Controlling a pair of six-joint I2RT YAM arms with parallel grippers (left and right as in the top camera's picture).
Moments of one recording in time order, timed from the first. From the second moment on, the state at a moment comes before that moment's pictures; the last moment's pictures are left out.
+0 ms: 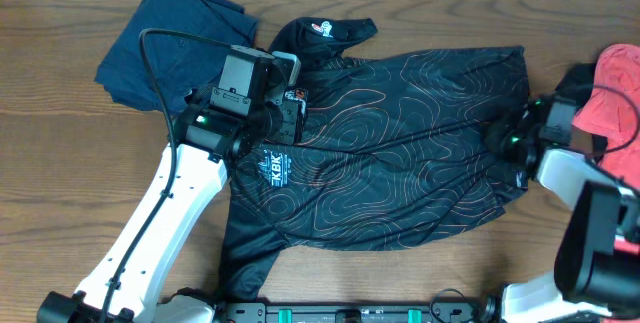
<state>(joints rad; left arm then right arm) -0.36 1.40 1.19 -0.73 0.18 -0.15 -0.24 1.72 0.74 -0.07 -0.28 0.59</state>
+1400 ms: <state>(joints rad) -0.36 1.40 1.19 -0.76 0.18 -0.15 -0.54 1.46 0.80 -0.61 -0.30 0.54</state>
